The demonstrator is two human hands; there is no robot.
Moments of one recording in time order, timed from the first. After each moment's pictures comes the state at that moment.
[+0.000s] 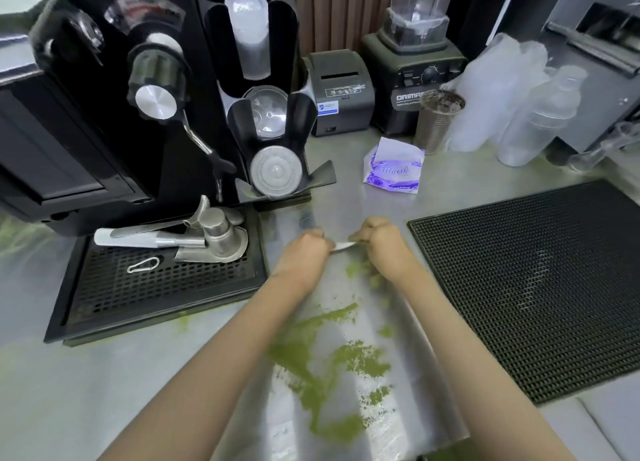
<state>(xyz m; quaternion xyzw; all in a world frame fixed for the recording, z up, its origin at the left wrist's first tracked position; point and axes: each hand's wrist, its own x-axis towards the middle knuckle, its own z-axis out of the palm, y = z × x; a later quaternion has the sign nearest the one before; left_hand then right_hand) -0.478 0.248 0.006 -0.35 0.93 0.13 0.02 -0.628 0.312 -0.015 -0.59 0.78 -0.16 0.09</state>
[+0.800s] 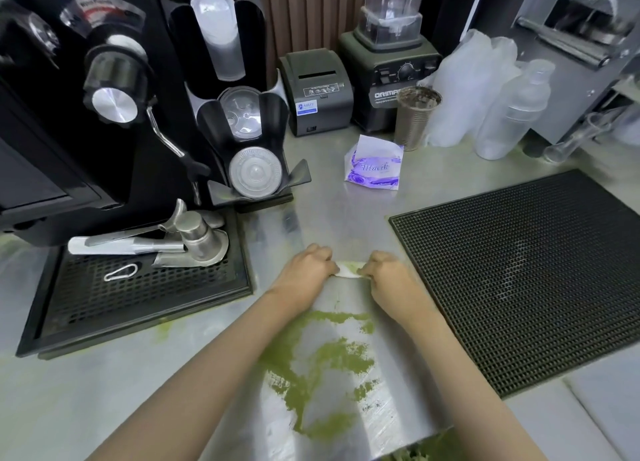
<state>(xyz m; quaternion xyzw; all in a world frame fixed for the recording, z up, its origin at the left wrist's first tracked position) -0.485 0.269 -0.018 -0.20 0.97 0.10 0.01 -0.618 0.381 -0.027 -0.57 0.80 -0.15 0.11</state>
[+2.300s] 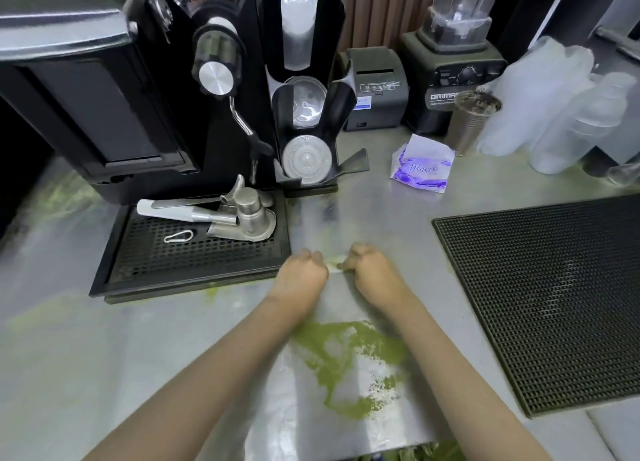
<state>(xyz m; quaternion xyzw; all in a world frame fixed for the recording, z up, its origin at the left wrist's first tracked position) -0.412 0.293 0.002 -0.34 0.94 -0.01 0.07 -0.561 0.331 -0.027 -0.65 0.74 -0.15 0.12</state>
